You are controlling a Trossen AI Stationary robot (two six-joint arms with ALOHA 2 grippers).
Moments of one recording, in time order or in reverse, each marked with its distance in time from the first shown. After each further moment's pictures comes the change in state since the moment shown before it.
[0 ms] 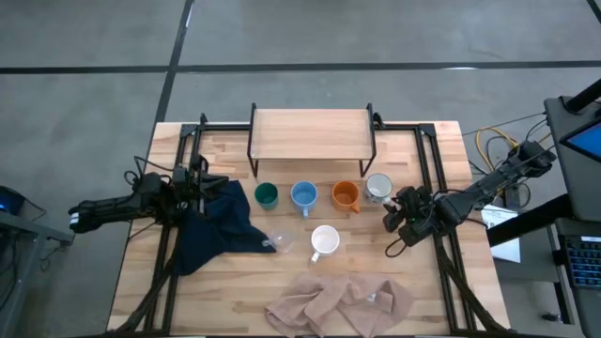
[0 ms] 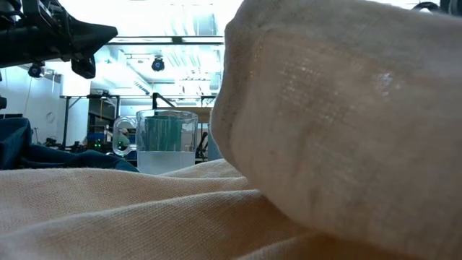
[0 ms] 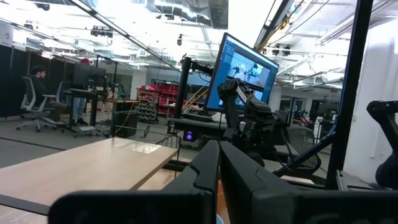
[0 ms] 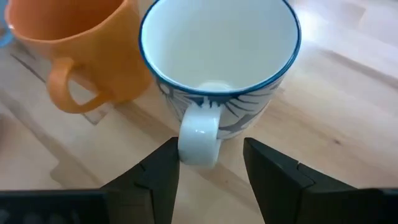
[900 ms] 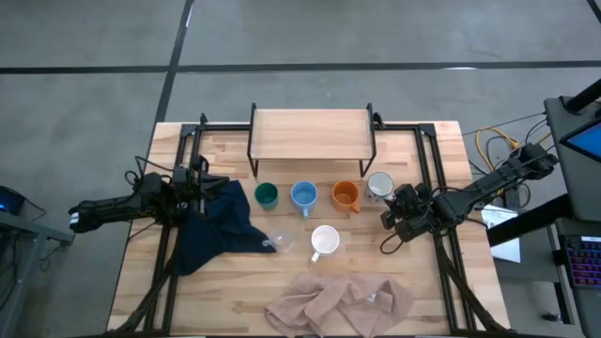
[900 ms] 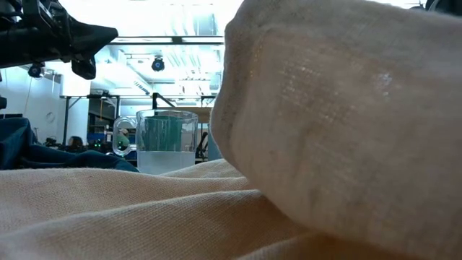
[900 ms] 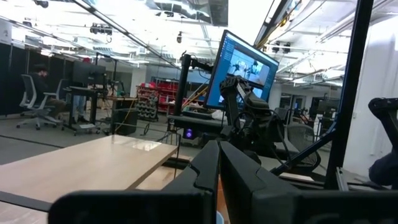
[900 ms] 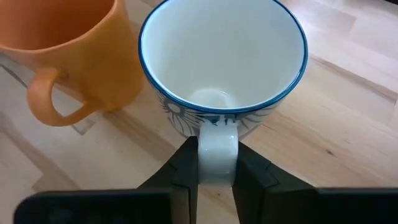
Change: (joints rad) left arm 0.000 0.004 -0.001 -0.008 0.002 0.000; right arm -0.057 0.009 0.000 0.032 -0.012 -0.064
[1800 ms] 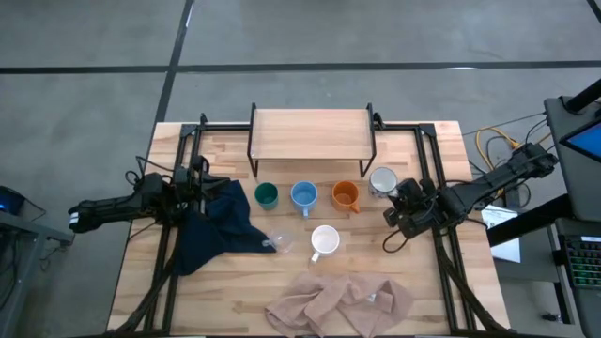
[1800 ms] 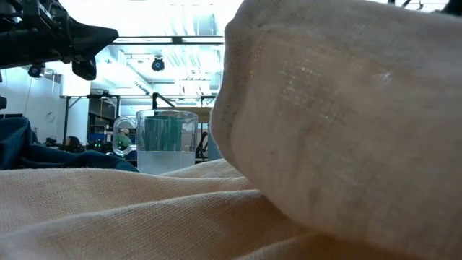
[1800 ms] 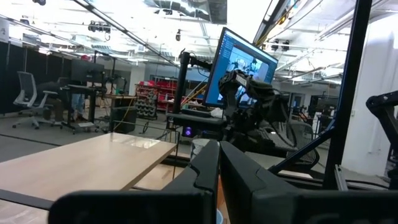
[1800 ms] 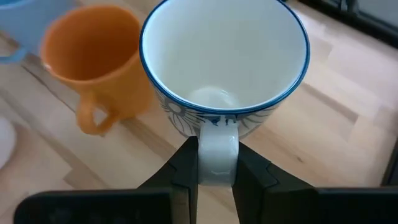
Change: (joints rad) left arm 0.000 0.004 -0.004 0.001 0.006 0.000; right arm 0.000 -0.015 0.228 -0.266 -0.014 -0.053
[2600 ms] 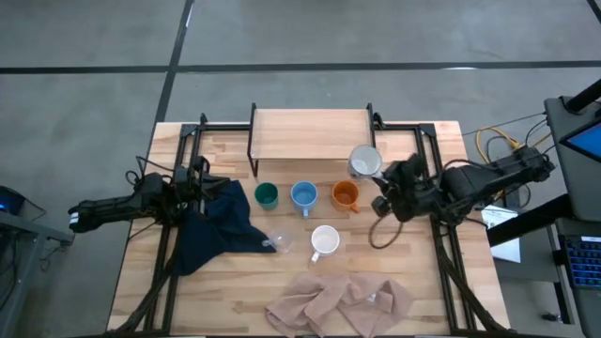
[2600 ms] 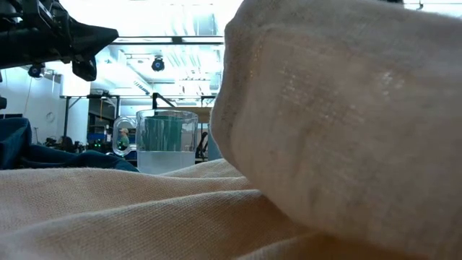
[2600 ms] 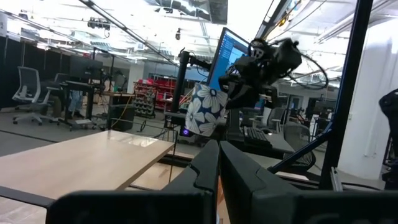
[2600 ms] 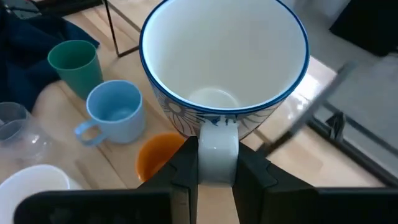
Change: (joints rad) left arm 0.000 0.003 0.002 0.000 0.002 -0.026; right arm -0.121 0.202 0.534 -0.031 0.094 -0.454
